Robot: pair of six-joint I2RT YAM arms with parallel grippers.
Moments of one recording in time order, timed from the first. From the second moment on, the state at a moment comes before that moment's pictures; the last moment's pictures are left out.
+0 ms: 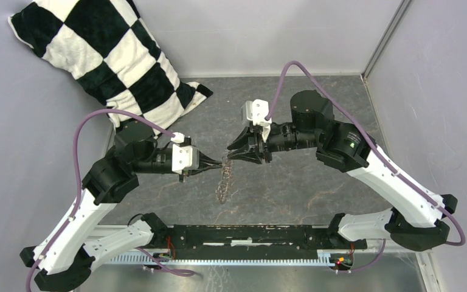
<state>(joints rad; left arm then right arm) -0.74 0.83 1.25 -0.69 0.73 0.48 0.98 1.26 1.64 -0.63 -0.56 -0.24</state>
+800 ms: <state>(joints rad) -0.74 0.84 1.25 -0.65 0.71 0.48 0.98 1.27 1.57 -0.57 -0.66 -0.21</state>
